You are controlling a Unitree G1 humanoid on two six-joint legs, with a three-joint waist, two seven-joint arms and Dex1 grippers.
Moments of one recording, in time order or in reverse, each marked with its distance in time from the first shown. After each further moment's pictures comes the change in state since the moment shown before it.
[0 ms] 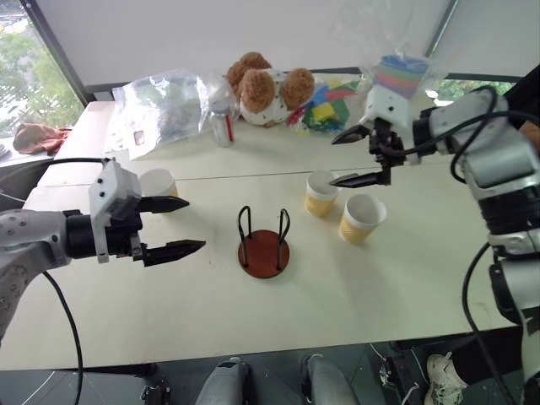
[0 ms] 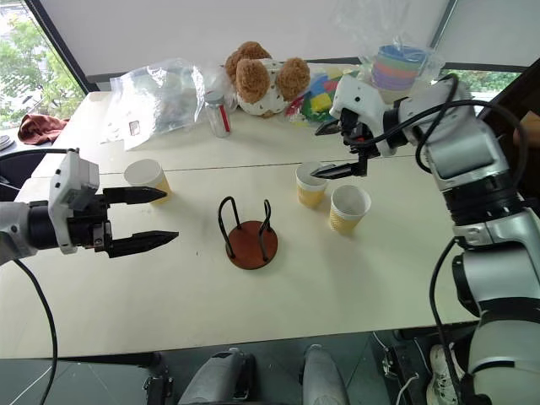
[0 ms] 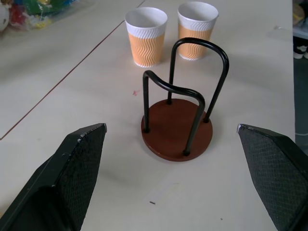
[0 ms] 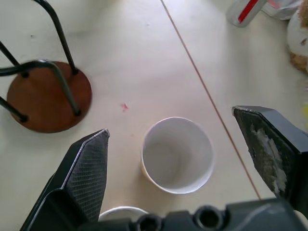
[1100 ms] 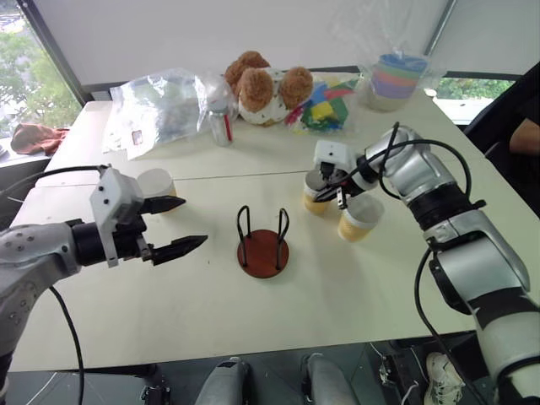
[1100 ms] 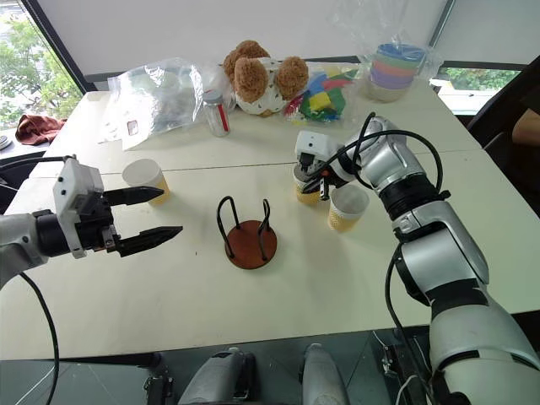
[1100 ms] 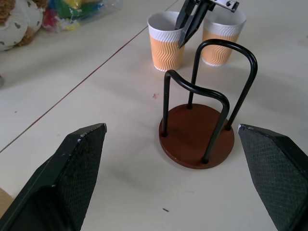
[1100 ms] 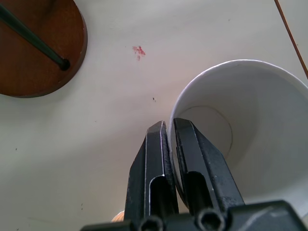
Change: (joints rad) left arm 0.069 -0.076 0.011 -0.053 0.026 -0.032 0.125; right arm -0.046 0.203 0.096 0.326 -0.263 -0.096 0.041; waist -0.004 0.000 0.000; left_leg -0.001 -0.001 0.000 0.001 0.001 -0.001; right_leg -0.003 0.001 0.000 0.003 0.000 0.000
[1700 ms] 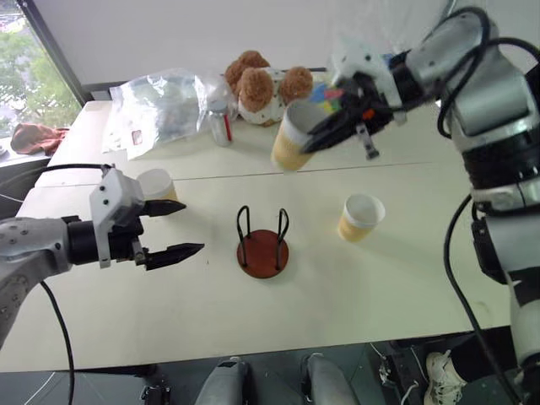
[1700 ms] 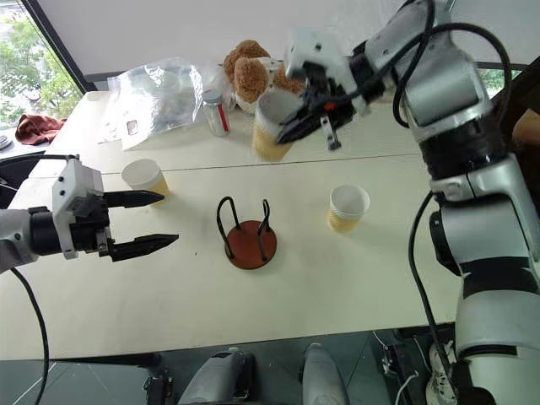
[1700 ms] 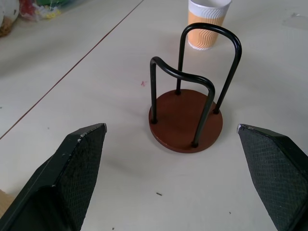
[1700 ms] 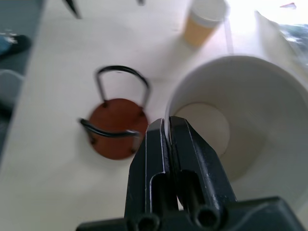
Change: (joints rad) left arm -0.009 0.082 -0.003 0.017 -0.001 0.007 -0.085; right arm -0.157 -0.181 -0.002 -0.504 0.460 0.195 0.228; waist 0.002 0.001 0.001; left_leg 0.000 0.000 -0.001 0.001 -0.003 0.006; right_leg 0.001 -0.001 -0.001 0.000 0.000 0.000
